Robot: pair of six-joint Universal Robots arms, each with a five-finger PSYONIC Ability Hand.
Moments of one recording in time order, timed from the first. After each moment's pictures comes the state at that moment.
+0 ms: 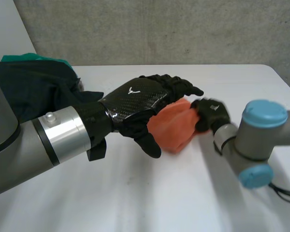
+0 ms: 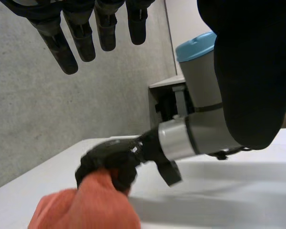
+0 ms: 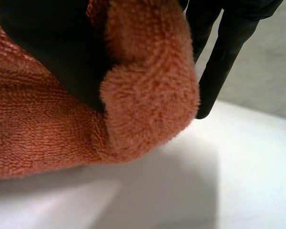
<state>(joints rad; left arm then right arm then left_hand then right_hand) 4.20 -1.71 -1.47 3.07 -0.84 3.14 1.94 -0.88 1.41 -0.37 1.48 3.18 0.19 0.21 0.21 0.20 0.05 0.87 1.10 1.11 1.19 0.95</state>
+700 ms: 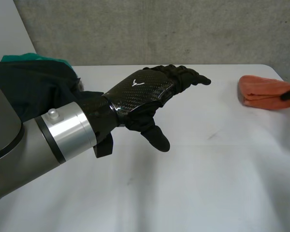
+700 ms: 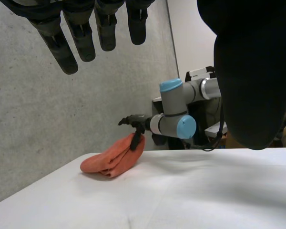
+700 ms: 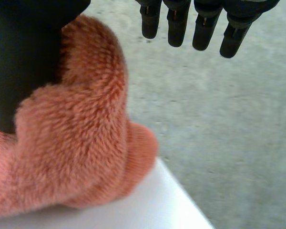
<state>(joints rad) 4.16 -1.70 -1.47 3.14 -0.88 3.05 1.44 -0.25 0.25 -0.01 1.61 3.17 0.19 0.21 0.21 0.20 0.05 0.23 0.21 0.21 0.21 0.05</state>
